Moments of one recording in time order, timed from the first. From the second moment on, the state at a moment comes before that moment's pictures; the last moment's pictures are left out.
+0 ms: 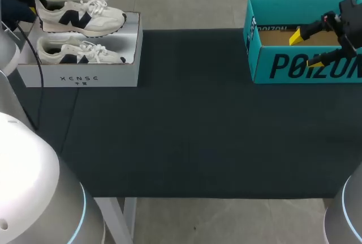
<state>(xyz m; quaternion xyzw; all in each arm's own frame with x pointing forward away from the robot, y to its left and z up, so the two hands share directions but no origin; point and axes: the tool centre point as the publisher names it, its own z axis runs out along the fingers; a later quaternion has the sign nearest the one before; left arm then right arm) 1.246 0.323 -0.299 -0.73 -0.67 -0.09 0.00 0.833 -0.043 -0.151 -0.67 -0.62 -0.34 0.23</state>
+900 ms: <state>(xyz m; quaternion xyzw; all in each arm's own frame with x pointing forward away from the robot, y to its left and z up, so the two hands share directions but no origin) 1.244 0.322 -0.361 -0.73 -0.68 -0.09 0.00 0.833 -0.043 -0.151 -0.67 -0.62 -0.34 0.23</state>
